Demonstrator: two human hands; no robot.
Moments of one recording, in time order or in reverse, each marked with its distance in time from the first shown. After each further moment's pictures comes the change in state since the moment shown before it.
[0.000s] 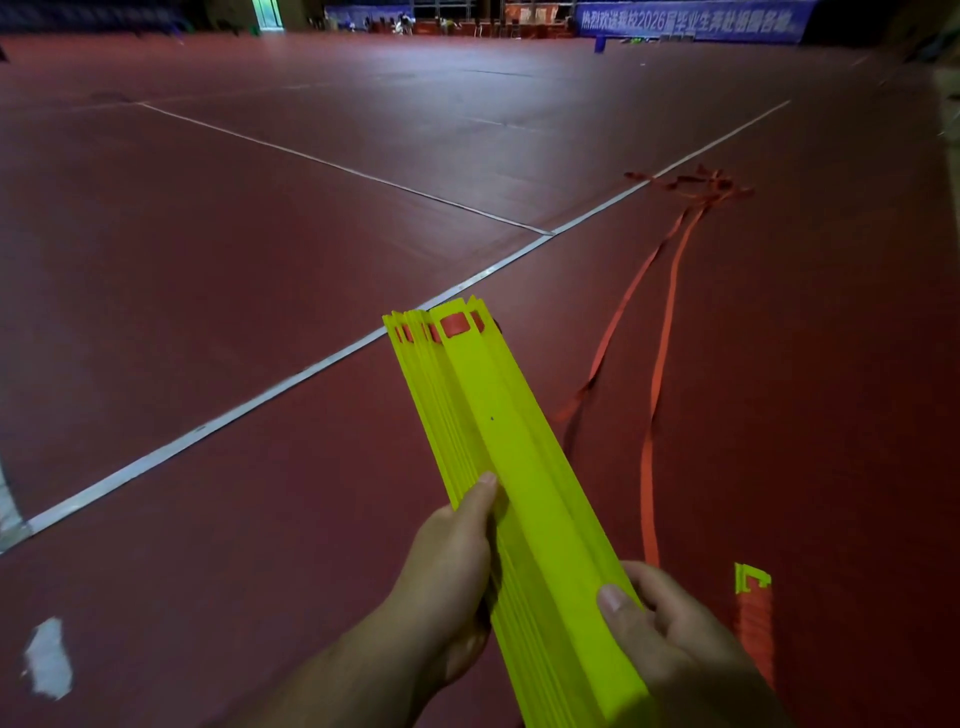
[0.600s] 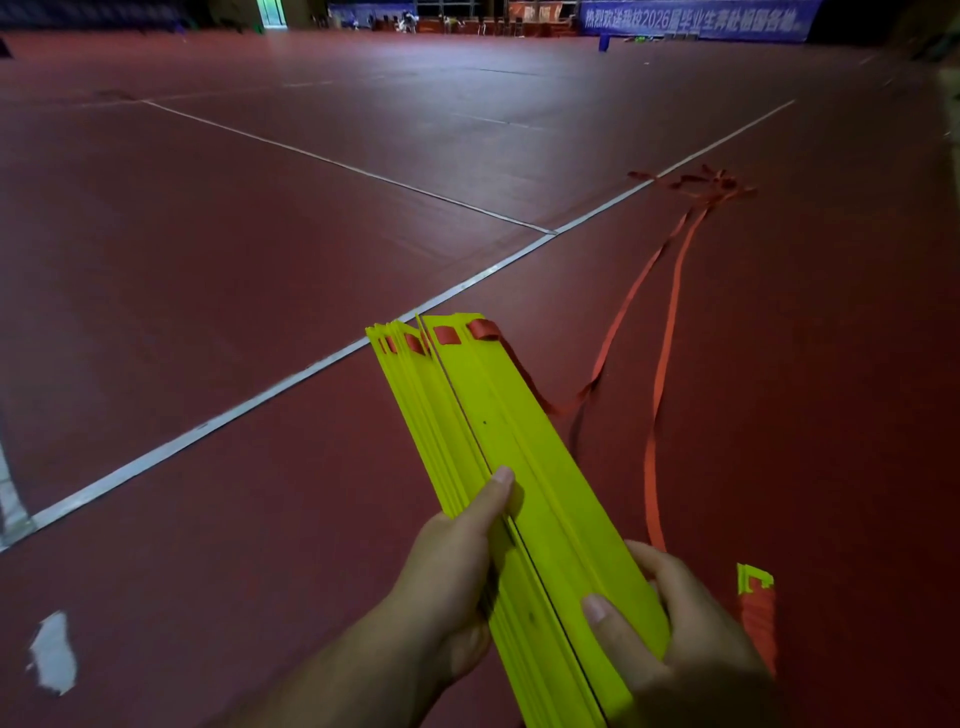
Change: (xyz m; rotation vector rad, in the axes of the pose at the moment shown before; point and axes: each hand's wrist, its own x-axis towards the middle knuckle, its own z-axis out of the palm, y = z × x) left_hand -0.006 0.003 0.001 -0.150 -0.044 -0.075; right_hand 0.000 0.009 0.011 -0.204 0.298 -0.234
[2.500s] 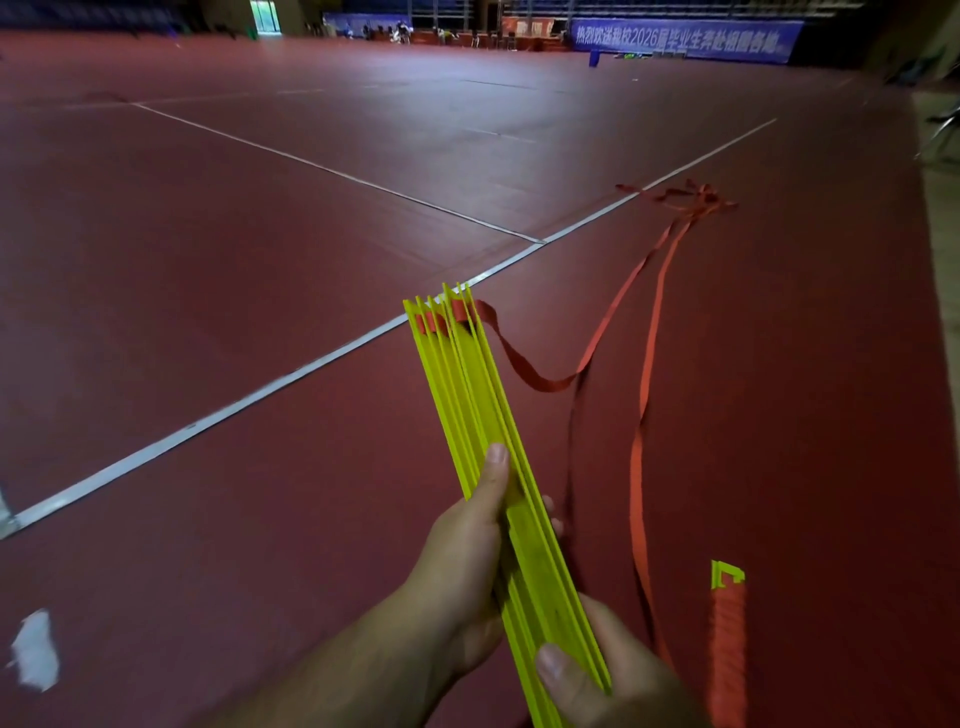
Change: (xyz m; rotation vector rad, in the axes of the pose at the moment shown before) left_hand -0.007 -0.016 0.022 0.025 -0.001 0.039; right_hand -0.037 -0.015 -0.013 0.255 -0.417 0.040
